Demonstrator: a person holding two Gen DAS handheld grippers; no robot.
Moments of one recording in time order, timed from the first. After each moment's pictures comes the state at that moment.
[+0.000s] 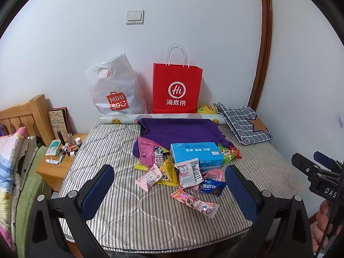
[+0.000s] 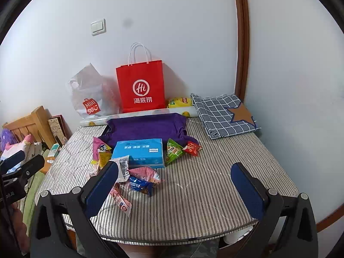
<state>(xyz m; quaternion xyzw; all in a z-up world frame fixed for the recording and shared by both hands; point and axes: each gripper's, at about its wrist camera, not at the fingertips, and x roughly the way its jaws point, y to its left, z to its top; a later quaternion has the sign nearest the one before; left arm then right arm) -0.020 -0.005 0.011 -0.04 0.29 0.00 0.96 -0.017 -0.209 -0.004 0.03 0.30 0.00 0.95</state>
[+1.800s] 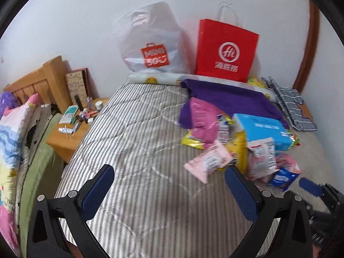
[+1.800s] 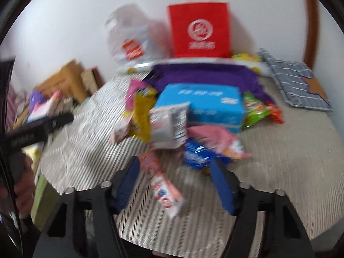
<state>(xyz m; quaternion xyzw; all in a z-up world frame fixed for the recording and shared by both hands) 0.060 0.086 -0.101 -0.06 0.39 0.09 0.91 0.069 -0.100 -0.147 -0.01 0.42 0.18 0.89</state>
